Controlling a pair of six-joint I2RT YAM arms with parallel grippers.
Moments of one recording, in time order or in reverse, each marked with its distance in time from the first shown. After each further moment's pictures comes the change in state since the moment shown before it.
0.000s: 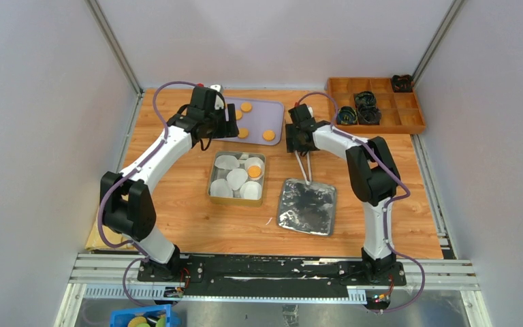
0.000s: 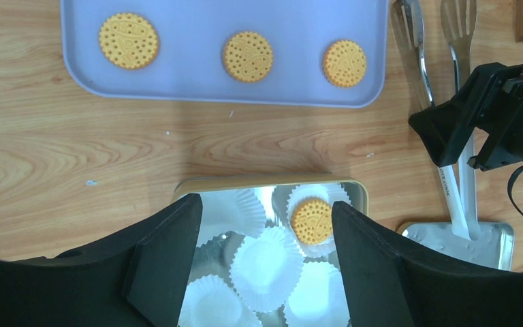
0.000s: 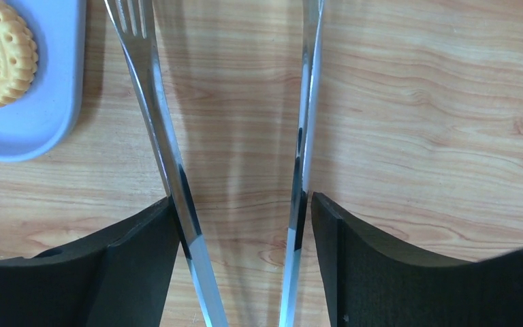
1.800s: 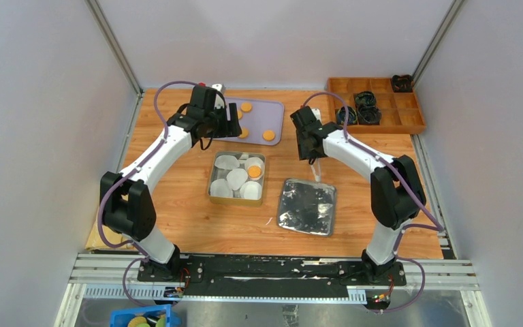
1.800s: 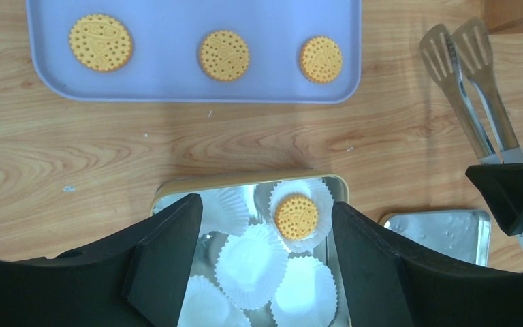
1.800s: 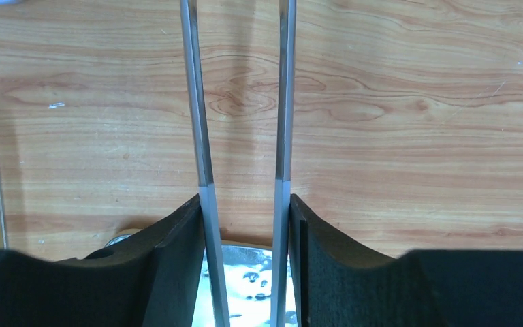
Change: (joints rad) left arm 0.000 0.001 0.007 0.002 0.057 -0.007; right arm 0.076 -0.294 -0.129 -0.237 0.147 0.039
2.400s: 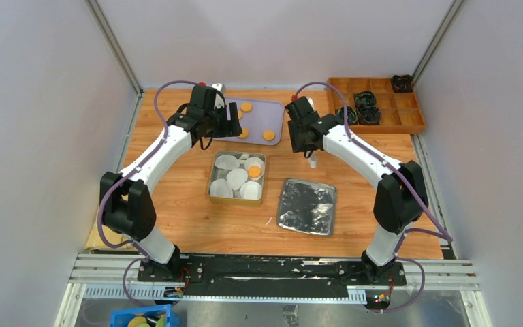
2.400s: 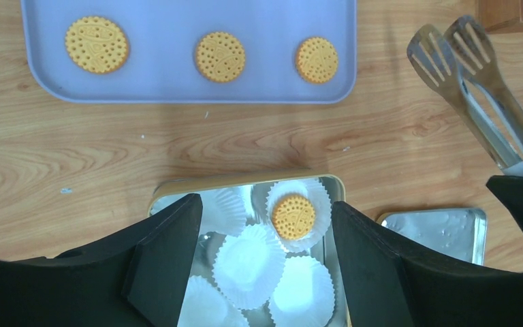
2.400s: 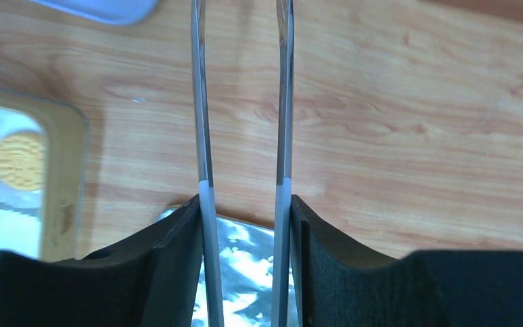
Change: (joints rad) left arm 0.000 0.000 0.006 0.002 0.025 0.000; right arm 0.042 -0.051 0.104 -0.087 -0.029 -0.031
